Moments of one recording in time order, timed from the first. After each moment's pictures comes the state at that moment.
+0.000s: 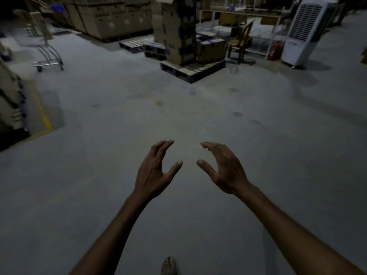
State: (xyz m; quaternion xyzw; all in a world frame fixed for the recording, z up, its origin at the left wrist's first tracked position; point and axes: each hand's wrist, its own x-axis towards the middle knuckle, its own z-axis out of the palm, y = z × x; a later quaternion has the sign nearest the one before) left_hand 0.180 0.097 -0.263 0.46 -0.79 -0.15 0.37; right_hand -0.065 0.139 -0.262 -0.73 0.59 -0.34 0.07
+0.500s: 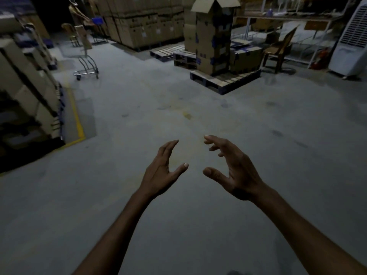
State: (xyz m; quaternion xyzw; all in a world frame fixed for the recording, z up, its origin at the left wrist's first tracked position) left_hand 0.302 -0.178 -0.234 0.52 -0.77 -0.18 0.32; right_hand 0.050 -0.128 -0.192 -0.80 0.43 -0.41 0.13
